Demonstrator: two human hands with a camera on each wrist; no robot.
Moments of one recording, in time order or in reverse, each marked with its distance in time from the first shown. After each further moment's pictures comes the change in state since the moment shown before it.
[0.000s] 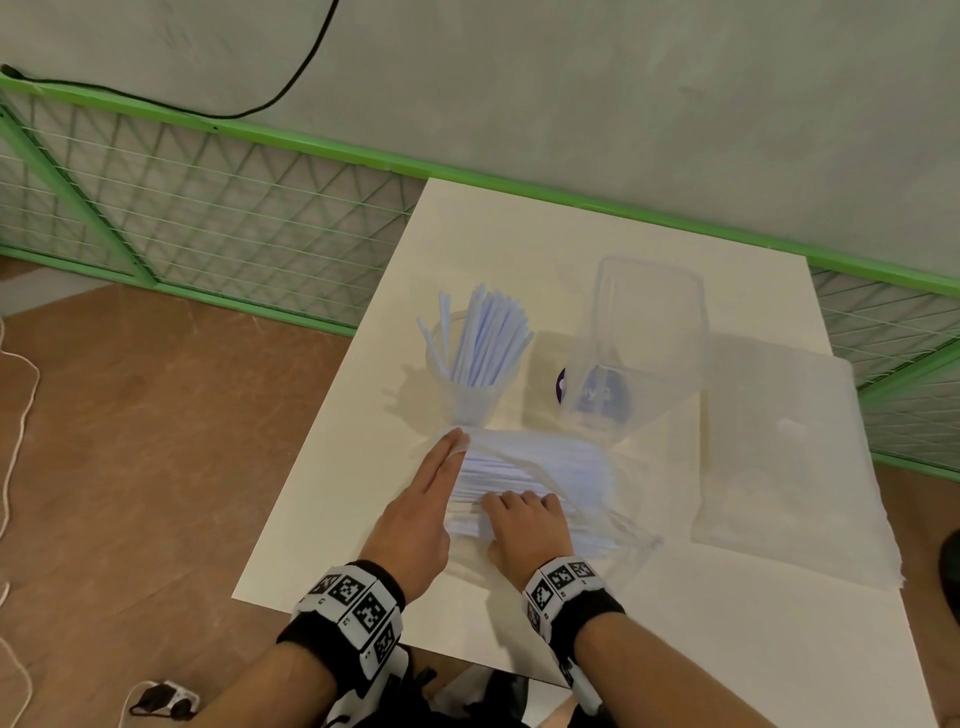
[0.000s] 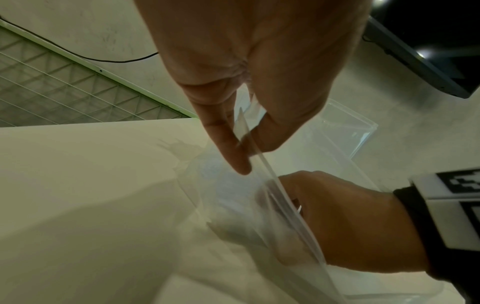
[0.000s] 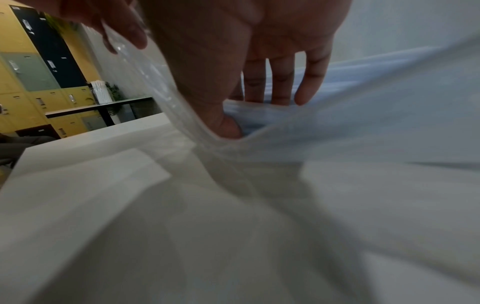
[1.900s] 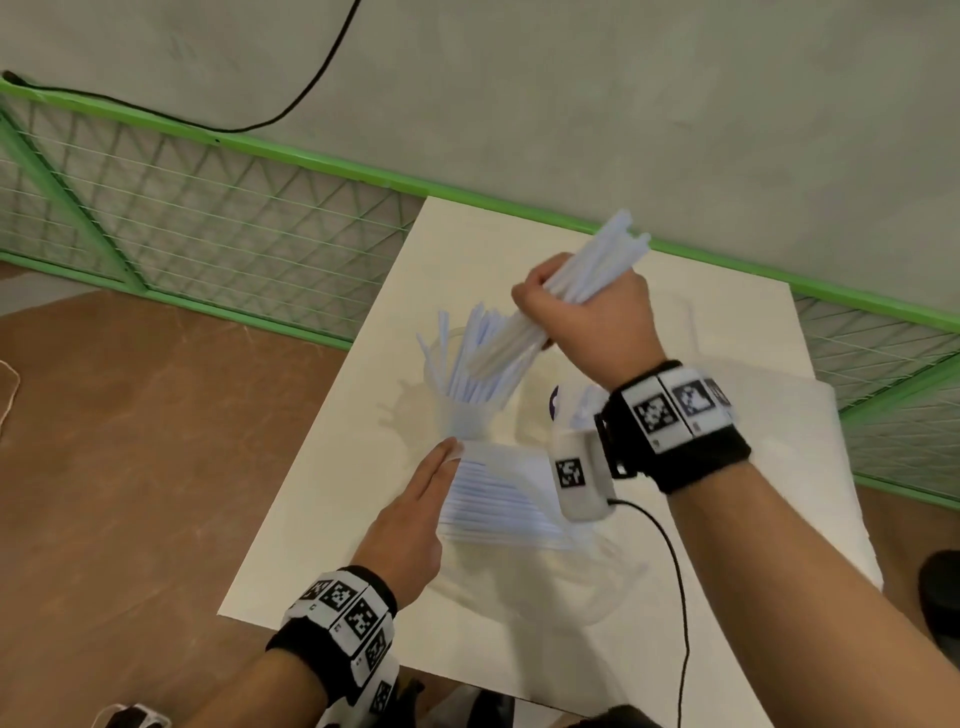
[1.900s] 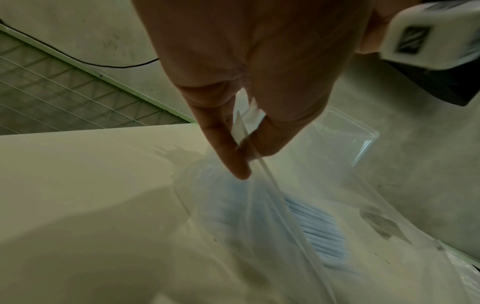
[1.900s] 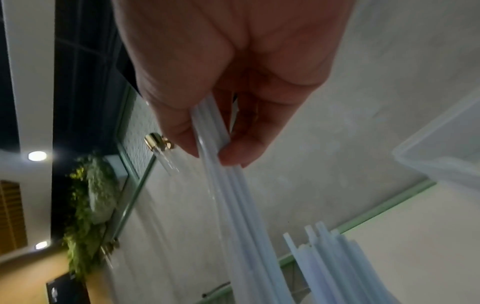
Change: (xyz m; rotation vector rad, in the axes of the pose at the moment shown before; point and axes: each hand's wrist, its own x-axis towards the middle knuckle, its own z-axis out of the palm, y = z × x) left_hand 0.005 0.002 -0.007 -0.006 0.013 -0.007; right_hand 0.020 0.029 -0.262 0.961 0.649 0.009
